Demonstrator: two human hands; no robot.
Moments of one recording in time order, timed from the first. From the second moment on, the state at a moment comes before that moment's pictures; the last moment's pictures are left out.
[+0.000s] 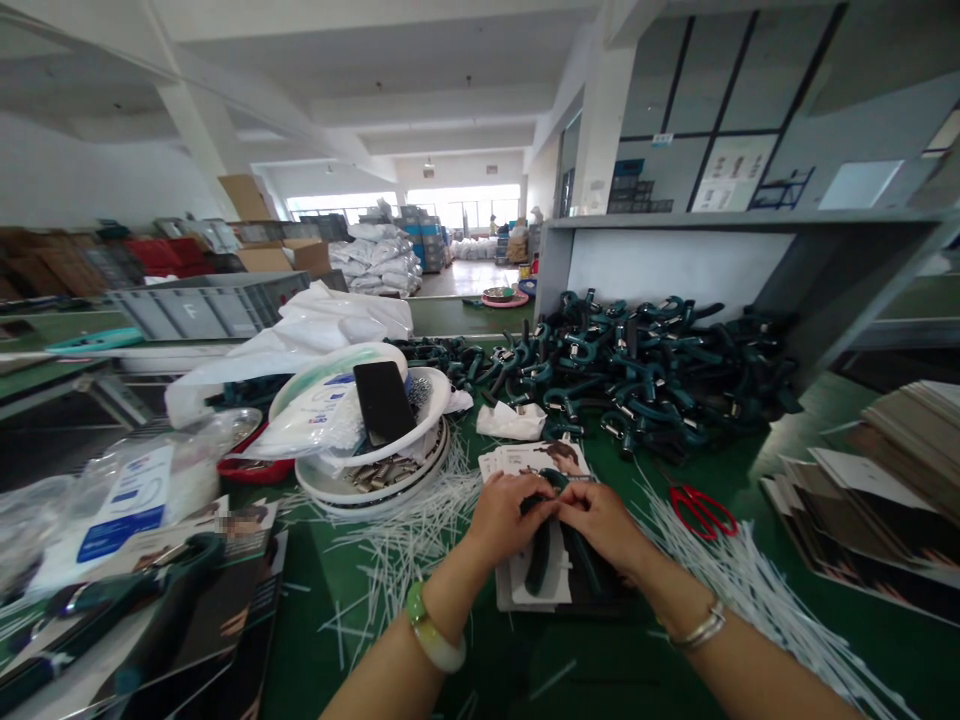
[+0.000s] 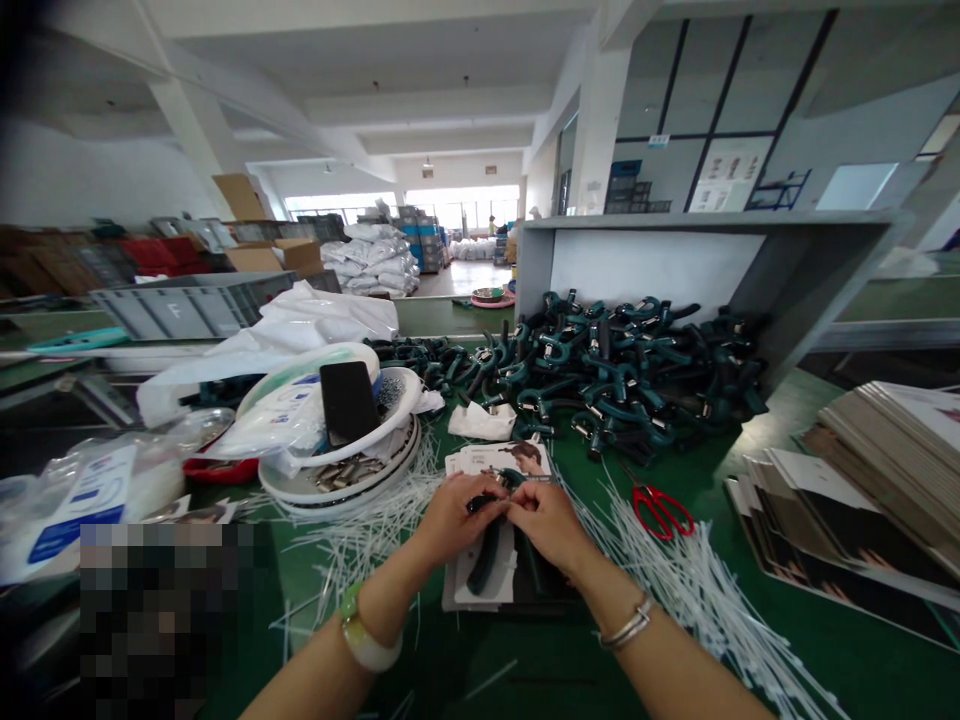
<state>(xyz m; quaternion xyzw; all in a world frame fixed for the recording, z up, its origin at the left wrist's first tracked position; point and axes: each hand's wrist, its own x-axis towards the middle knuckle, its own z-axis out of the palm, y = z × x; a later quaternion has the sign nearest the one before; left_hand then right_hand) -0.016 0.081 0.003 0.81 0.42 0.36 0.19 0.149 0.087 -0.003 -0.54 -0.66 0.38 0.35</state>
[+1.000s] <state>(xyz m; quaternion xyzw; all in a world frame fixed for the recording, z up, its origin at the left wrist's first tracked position) -0.008 0.053 -0.006 0.74 0.57 0.32 0.13 0.153 0.073 -0.004 -0.39 -0.81 0.16 0.41</state>
